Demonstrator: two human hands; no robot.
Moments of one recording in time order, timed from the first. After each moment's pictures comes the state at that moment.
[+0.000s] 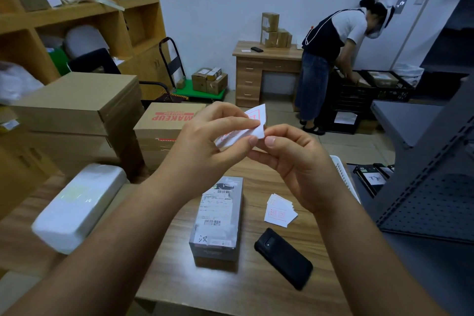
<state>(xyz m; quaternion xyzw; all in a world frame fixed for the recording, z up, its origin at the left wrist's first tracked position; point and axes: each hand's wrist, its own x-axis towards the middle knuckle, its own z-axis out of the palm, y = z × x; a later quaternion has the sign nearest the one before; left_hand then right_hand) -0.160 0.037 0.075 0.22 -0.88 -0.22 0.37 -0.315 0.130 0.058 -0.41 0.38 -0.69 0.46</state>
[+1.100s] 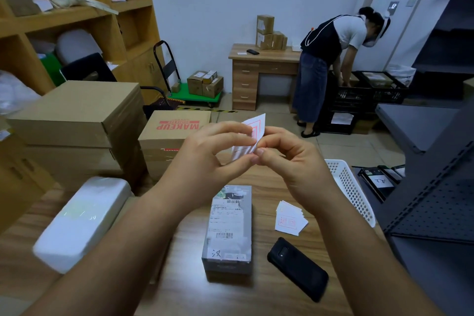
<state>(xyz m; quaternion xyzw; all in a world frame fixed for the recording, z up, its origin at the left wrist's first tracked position) -0.139 -0.008 0.065 0.17 -0.89 -0.19 0.37 -0.300 0.089 0.047 -0.53 0.53 -0.61 0.26</state>
